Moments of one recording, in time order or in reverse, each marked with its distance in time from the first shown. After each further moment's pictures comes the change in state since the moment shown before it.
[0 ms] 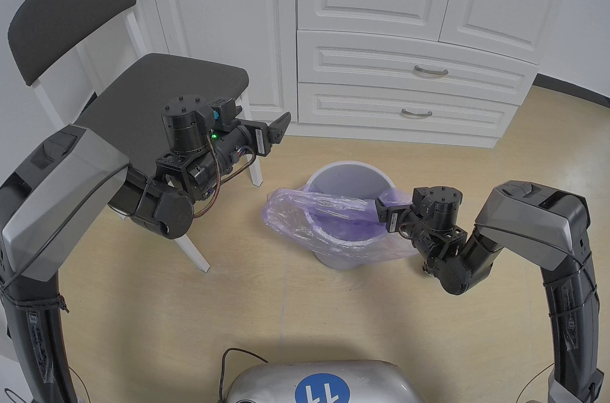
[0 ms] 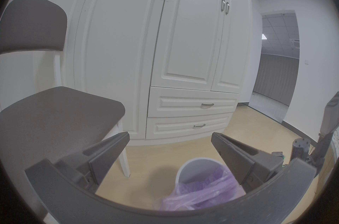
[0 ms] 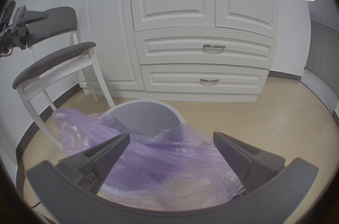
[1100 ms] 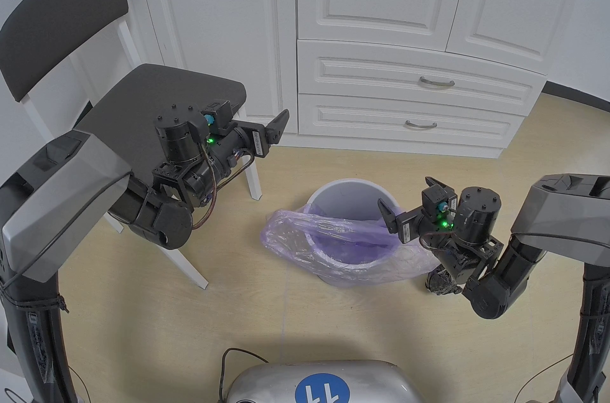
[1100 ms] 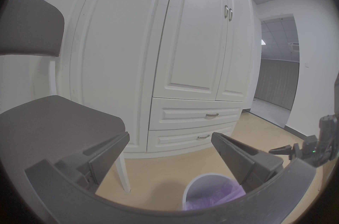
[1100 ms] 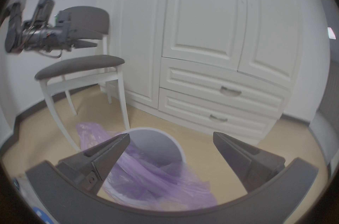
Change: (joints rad) left arm -0.004 -0.002 0.070 -0.143 0.001 0.001; right arm 0.080 -0.267 0.386 -0.246 0.059 -0.334
